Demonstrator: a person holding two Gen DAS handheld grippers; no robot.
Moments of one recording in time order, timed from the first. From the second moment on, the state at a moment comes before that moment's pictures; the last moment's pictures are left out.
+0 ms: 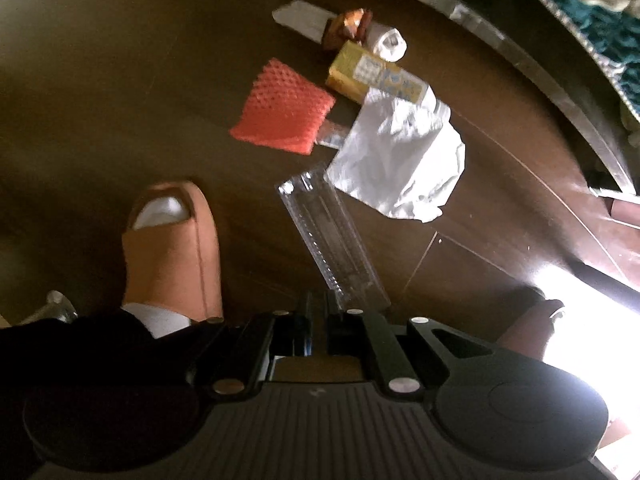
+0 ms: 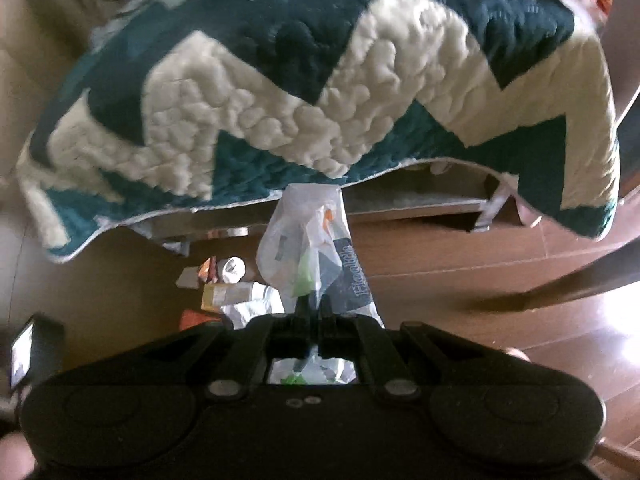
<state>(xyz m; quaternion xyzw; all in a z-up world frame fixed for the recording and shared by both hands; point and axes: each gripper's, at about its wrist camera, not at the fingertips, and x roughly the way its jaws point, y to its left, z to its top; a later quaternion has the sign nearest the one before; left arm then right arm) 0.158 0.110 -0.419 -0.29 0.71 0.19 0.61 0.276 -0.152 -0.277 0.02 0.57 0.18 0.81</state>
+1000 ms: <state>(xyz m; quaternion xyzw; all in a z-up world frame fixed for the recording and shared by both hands) 0.194 0.098 -0.606 -0.30 0.76 0.21 0.54 0.311 -0.126 -0.325 0.08 0.63 0.20 0.74</state>
